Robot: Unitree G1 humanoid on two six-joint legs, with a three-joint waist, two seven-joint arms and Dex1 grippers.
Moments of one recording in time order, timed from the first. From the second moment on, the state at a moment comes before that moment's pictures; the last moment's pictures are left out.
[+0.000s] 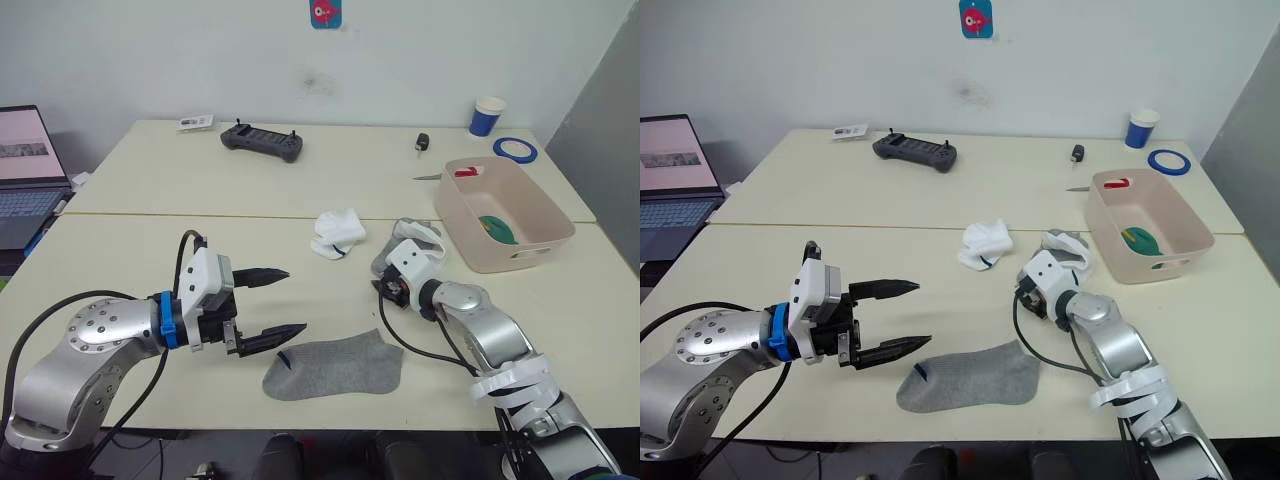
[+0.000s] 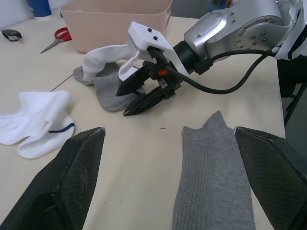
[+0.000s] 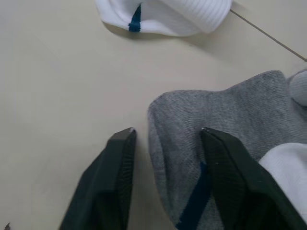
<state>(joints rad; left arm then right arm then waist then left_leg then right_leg) -0.07 0.81 0.18 -0.54 -0.65 0.51 -0.99 -0.49 -0.37 0.30 -0.04 0.03 0.68 0.43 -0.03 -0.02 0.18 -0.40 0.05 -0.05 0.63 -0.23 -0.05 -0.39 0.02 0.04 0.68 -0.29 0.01</state>
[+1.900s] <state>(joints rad) -0.18 0.81 0.23 -0.46 -0.70 0.61 -0.92 -0.69 -0.52 -0.21 -0.60 0.62 1.38 0.57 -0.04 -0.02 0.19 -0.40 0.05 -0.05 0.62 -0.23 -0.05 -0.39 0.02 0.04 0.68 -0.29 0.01</state>
